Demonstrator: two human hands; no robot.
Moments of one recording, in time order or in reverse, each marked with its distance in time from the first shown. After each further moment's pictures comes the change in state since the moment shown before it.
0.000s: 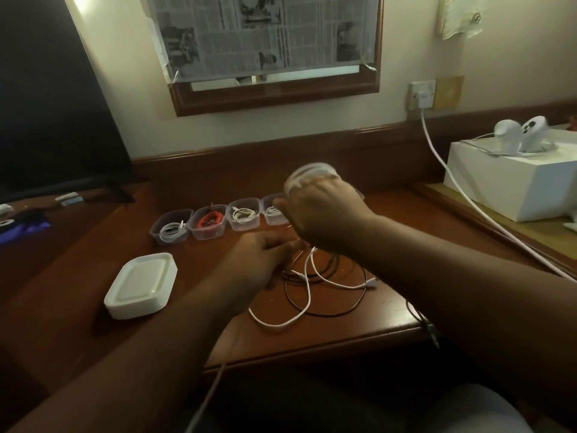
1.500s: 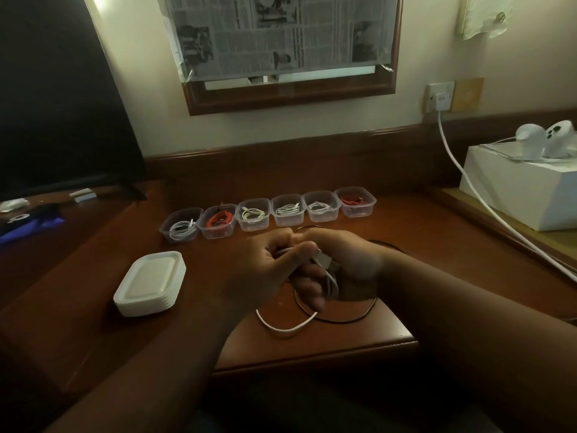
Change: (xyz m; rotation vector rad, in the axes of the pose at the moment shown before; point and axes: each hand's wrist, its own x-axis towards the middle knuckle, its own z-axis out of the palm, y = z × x) left_hand 0.009 -0.022 -0.008 -0.004 -0.039 0.378; right_hand -0.031 -0.007 0.025 1.851 -0.857 0.194
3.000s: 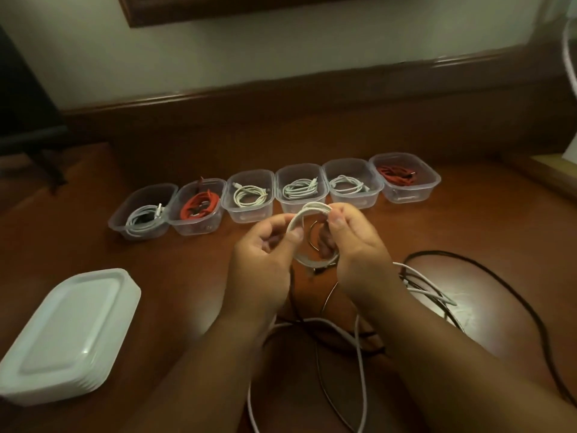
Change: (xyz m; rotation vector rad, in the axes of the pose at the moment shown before) left_hand 0.115 -0.144 -0.006 -0.140 0.492 -0.293; right_hand 0.135 0.066 -0.143 -0.132 0.863 -0.500
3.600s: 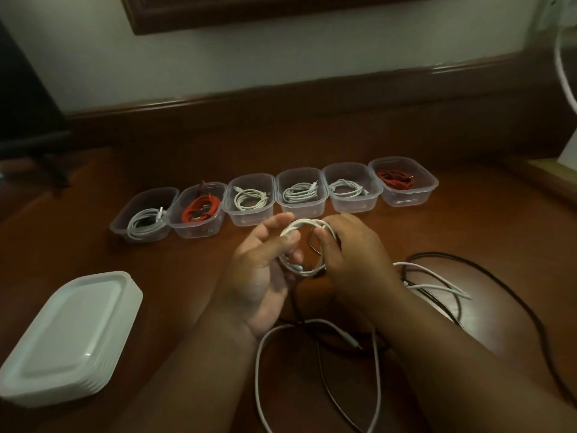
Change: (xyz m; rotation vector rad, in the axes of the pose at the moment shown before) left_hand 0.001 0.014 -0.012 -0.597 -0.206 -0.414; right_hand 0.011 0.014 -0.010 -0.823 0.033 -0.194
